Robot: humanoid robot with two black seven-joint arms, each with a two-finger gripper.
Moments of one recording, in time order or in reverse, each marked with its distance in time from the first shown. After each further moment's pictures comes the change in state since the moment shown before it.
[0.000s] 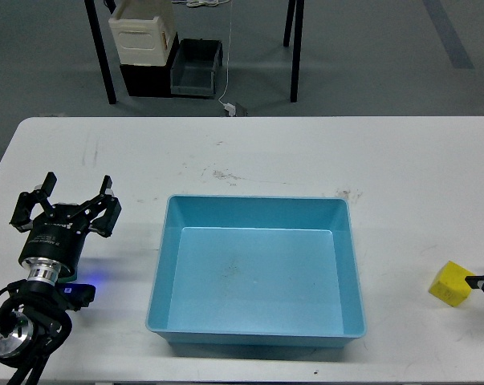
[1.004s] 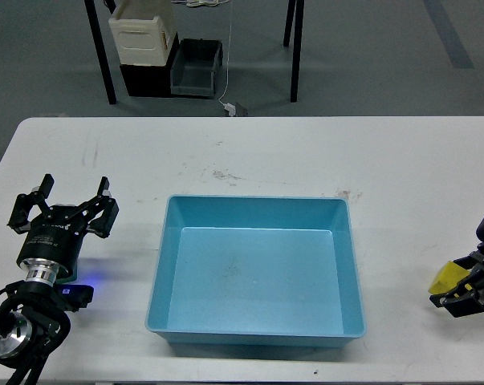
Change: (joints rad) left arm 0.001 0.000 -0.007 0.013 -0.002 0.000 -0.002; right arm 0.005 0.177 -0.038 -0.059 -0.011 0.118 0.000
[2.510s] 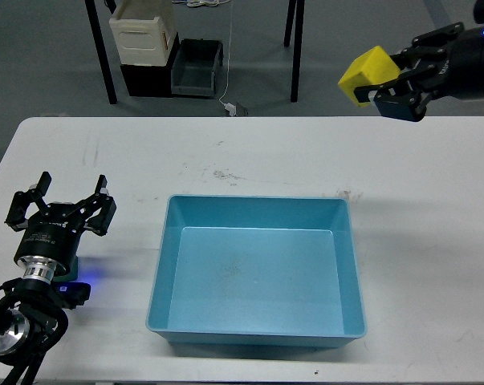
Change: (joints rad) left arm -0.014 0.013 -0.009 0.007 0.000 -0.001 0.003; right arm 0.548 0.151 0.174 0.075 0.155 0.056 0.000
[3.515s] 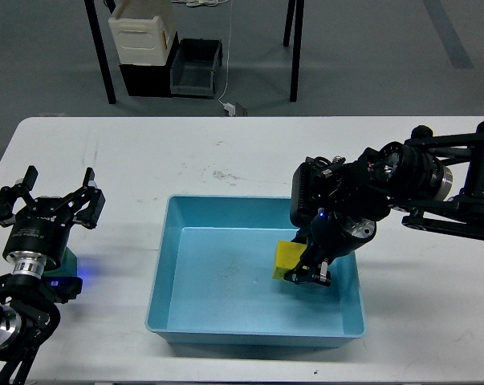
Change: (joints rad) left arm -0.003 -0.002 -0.038 -0.005 -0.001 0.001 0.000; right arm -0.108 0.519 -0.407 -0.168 -0.053 0.014 0.000
